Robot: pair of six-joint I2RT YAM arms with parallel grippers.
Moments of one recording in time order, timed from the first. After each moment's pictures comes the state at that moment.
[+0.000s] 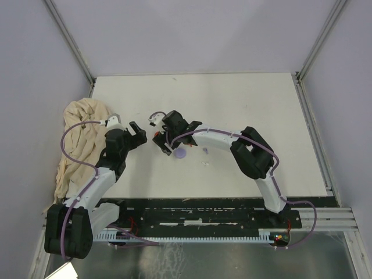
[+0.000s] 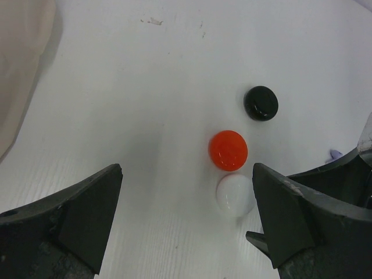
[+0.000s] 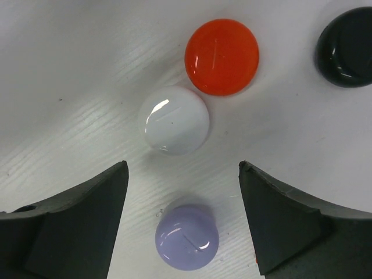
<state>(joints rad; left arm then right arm) -0.15 1.01 0.44 0.17 -0.14 -0.49 0.90 2.15 1.61 -0.29 -0.08 -0.07</state>
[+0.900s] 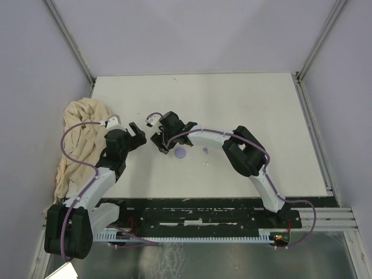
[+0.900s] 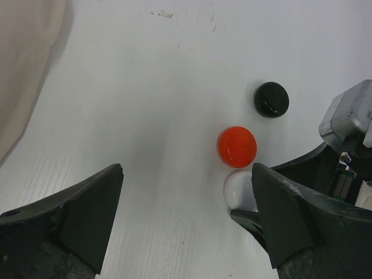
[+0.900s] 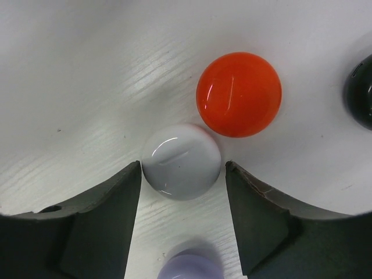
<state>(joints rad) -0.15 1.01 0.44 0.13 -0.16 -0.49 0.90 2.26 1.69 -0.24 -0.14 -0.07</state>
